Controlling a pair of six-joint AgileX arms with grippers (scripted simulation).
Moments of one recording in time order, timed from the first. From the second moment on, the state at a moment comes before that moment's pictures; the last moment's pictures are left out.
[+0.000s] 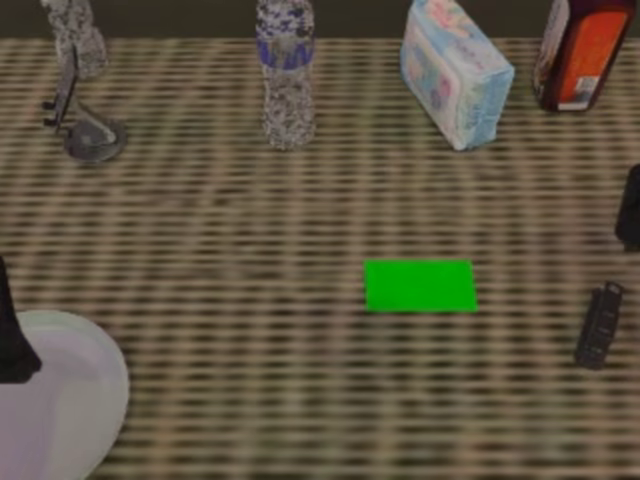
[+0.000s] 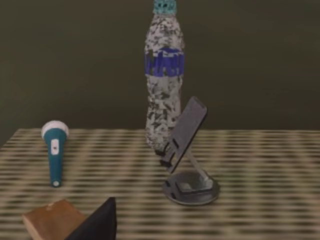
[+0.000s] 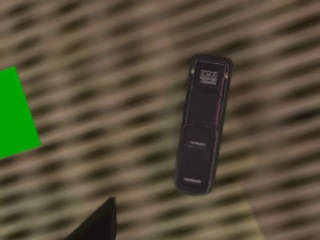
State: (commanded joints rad) left arm 0.00 0.00 0.00 0.00 0.00 0.00; right arm 0.15 1.35 1.01 -0.88 0.00 0.49
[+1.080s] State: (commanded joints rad) left arm 0.00 0.00 0.00 0.00 0.00 0.00; right arm 0.19 1.79 1.29 -1.07 -0.01 0.65
